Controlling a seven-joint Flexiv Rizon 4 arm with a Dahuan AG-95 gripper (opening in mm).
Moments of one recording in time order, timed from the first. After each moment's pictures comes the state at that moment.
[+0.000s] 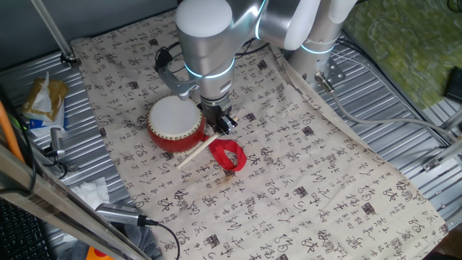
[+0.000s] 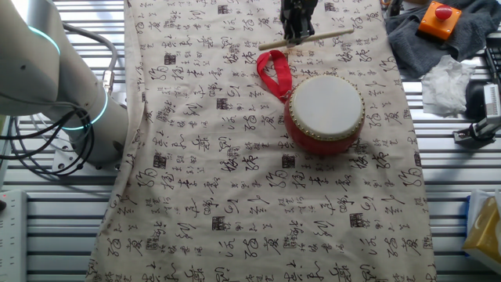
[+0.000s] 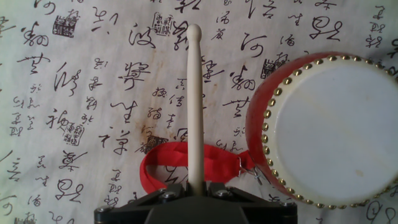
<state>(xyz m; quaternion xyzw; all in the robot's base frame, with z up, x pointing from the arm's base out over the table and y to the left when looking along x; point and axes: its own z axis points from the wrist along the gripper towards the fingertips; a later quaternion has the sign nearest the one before) 0.443 0.157 0.164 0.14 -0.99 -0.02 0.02</state>
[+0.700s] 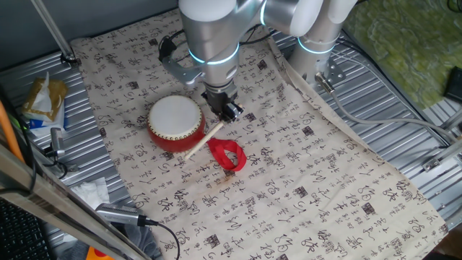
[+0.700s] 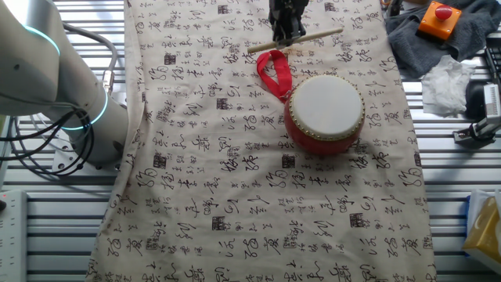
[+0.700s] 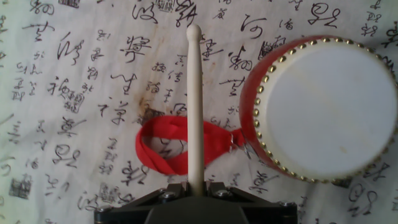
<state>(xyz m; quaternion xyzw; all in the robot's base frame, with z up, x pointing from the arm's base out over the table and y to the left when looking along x) 0.417 0.137 0.175 0.16 -0.99 -0.01 0.03</state>
